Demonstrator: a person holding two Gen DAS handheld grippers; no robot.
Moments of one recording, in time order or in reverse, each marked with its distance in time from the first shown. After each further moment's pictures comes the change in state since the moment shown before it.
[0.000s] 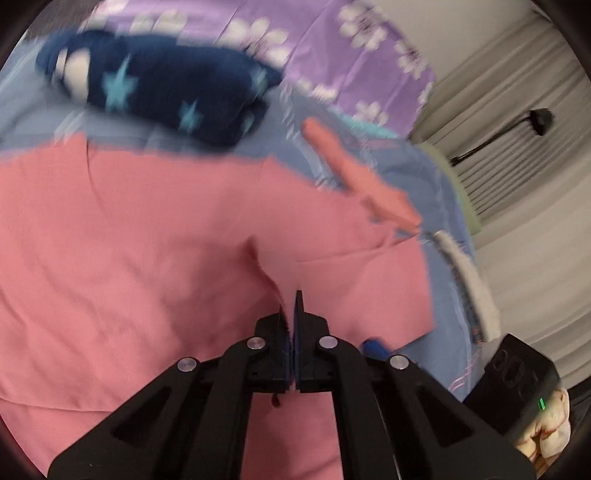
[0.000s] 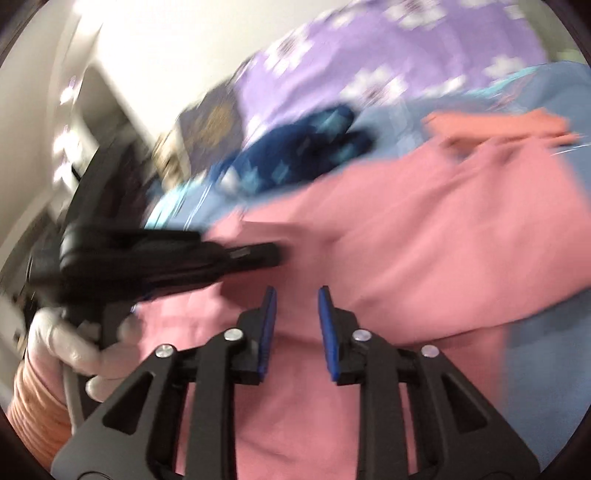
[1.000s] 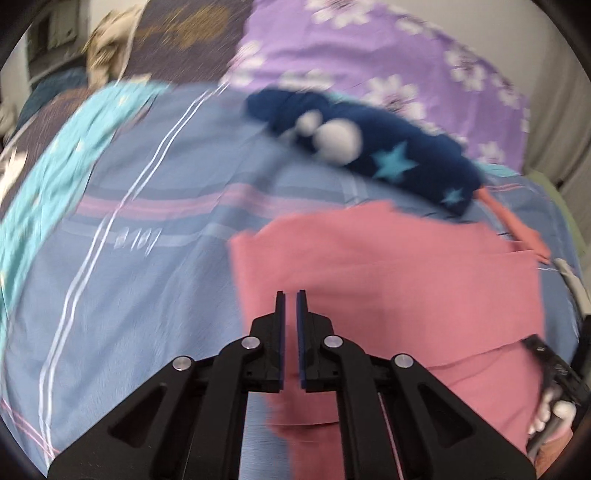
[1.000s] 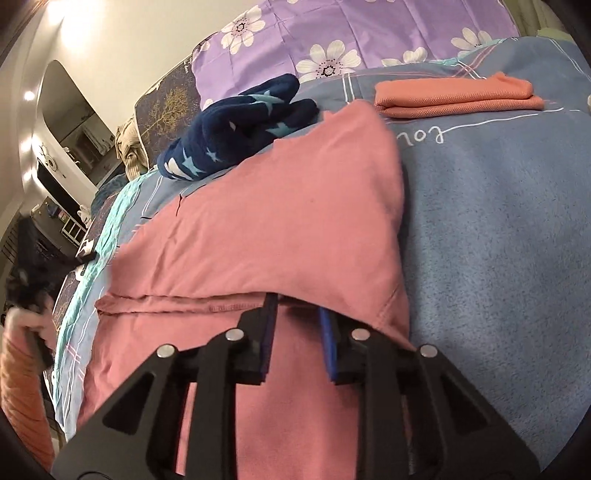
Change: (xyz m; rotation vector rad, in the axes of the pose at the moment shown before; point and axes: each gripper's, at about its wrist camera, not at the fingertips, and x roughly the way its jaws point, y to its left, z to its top) left arm -0.123 0.179 -0.012 -0.047 -0.125 0.524; right arm 0.039 -0.034 -0.011 0.006 0.177 -0.070
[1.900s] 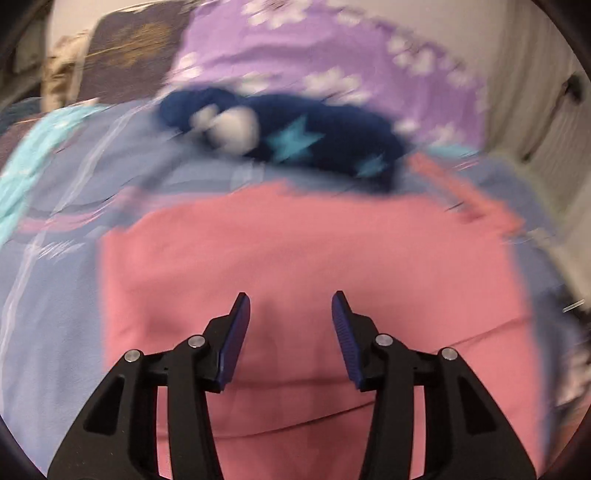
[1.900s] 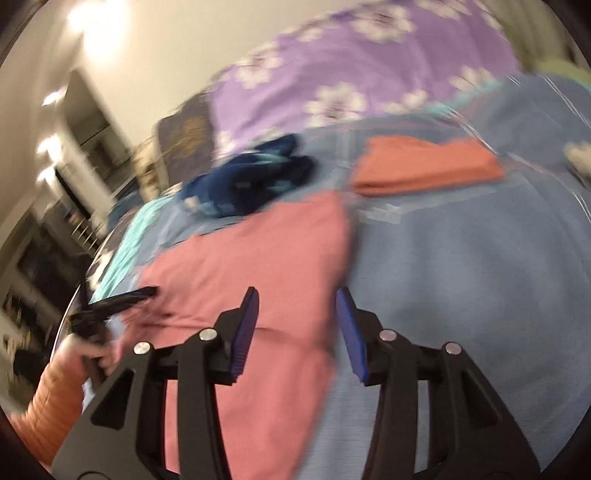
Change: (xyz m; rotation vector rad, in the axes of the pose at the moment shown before) left arm 0.009 -0.113 -0.017 0.152 -0.083 -0.201; right arm -0.077 -0.047 0.027 0.004 -0.077 -0.003
